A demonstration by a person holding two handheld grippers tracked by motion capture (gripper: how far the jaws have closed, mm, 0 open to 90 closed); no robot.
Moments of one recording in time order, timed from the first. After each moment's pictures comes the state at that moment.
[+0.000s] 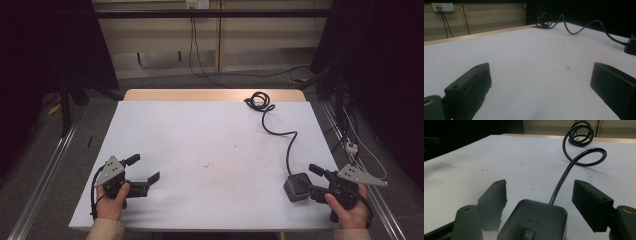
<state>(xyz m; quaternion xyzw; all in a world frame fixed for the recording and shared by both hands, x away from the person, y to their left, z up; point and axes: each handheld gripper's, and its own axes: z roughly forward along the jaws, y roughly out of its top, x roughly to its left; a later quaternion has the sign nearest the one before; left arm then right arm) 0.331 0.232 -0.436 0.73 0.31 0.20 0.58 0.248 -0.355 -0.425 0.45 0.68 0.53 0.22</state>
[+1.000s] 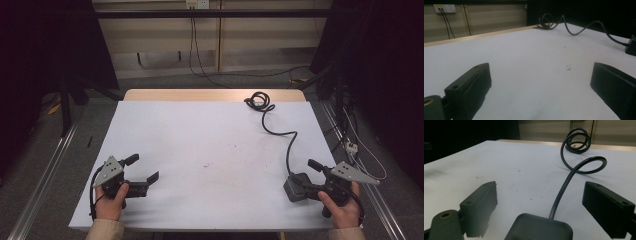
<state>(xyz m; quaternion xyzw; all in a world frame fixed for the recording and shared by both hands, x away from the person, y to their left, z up) 0.330 0.234 -0.435 0.73 0.31 0.20 0.58 0.258 -0.342 -0.428 0.45 0.67 0.54 0.24</state>
